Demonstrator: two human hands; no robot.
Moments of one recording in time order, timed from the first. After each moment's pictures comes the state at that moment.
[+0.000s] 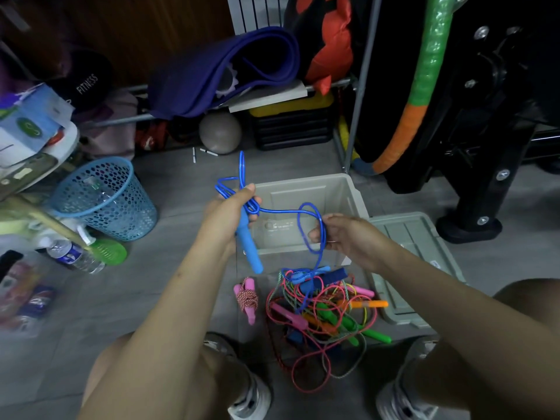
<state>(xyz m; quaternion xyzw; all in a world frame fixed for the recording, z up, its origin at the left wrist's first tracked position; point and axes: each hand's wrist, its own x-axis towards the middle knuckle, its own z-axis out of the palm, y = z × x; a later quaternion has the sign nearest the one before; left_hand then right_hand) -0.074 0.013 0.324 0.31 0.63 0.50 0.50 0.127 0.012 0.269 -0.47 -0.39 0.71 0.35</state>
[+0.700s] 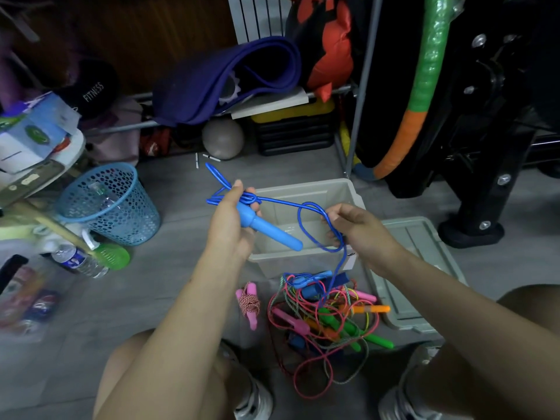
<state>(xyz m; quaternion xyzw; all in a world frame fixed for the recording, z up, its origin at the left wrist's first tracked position) -0.061 0.017 0.327 0.13 0.49 0.63 0.59 0.125 0.002 0.292 -0.52 -0.51 0.56 0.40</state>
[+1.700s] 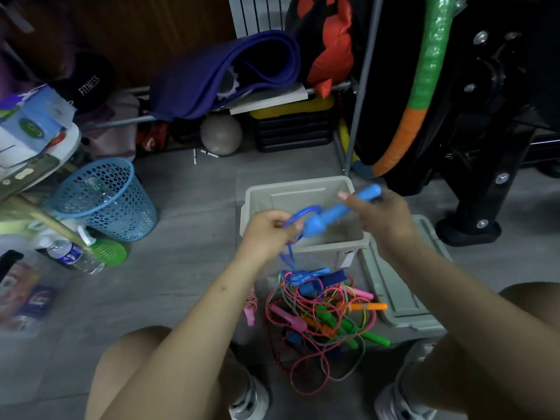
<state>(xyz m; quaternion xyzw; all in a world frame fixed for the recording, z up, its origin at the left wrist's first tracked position) -0.035 0.003 0.295 0.49 0.61 0.36 0.50 0.143 0.017 0.299 -0.60 -0.39 0.48 0.51</state>
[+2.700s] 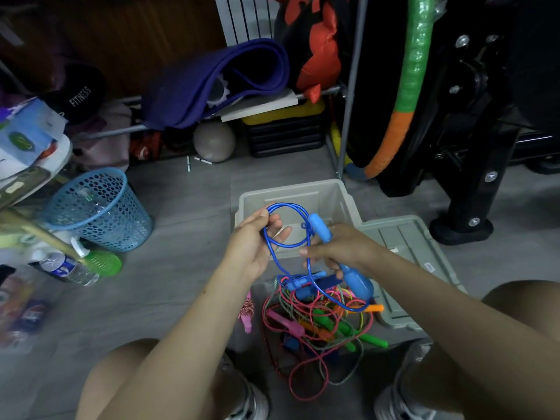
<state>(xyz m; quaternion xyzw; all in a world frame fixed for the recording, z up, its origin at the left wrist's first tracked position) -0.034 0.012 0.290 0.17 0.49 0.56 0.64 0.130 -0.001 0.295 -0.54 -0.55 0.60 0.19</state>
